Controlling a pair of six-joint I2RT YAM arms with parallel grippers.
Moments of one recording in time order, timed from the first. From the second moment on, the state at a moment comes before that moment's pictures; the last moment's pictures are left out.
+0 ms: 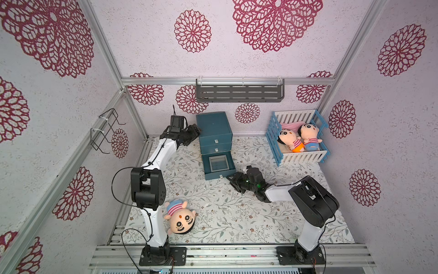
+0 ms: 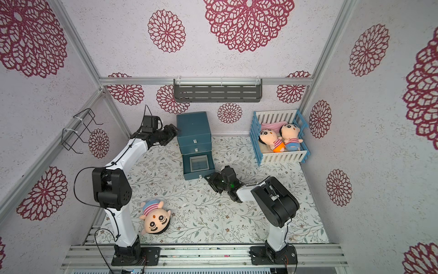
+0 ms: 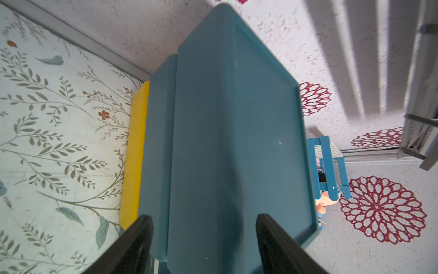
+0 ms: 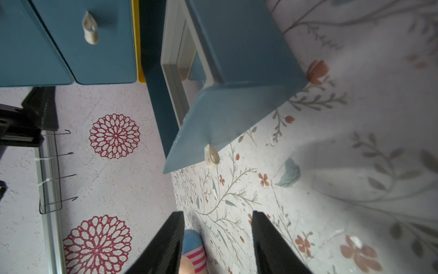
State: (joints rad) left arm -0.13 2.03 1.80 -0.43 0.33 -0.74; right arm 0.58 1.82 0.76 0.57 -0.32 1.34
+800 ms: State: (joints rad) left arm -0.13 2.04 1.81 -0.41 0.36 -0.73; right arm 0.62 2.04 0.82 0.87 -0.26 1.53
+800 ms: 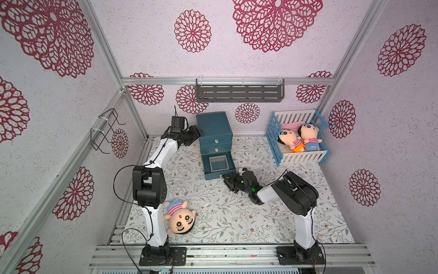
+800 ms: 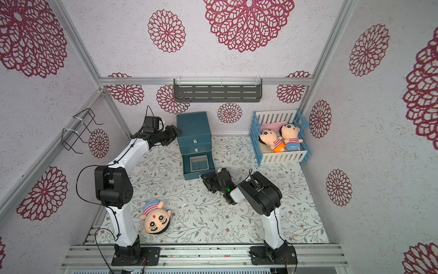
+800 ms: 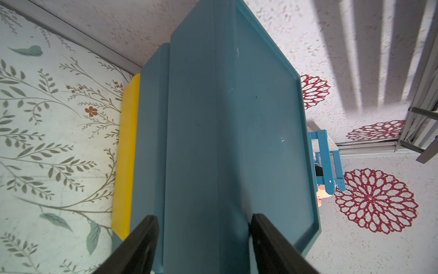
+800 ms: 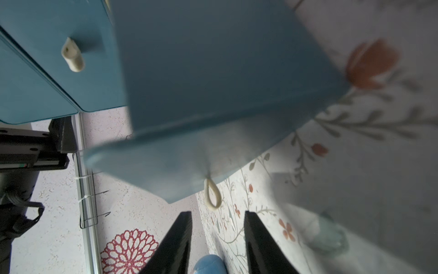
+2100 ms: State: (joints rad) left arm -0.13 2.02 1.76 -0.37 0.38 -0.74; right arm 0.63 2.19 1.00 0.93 -0.10 1.65
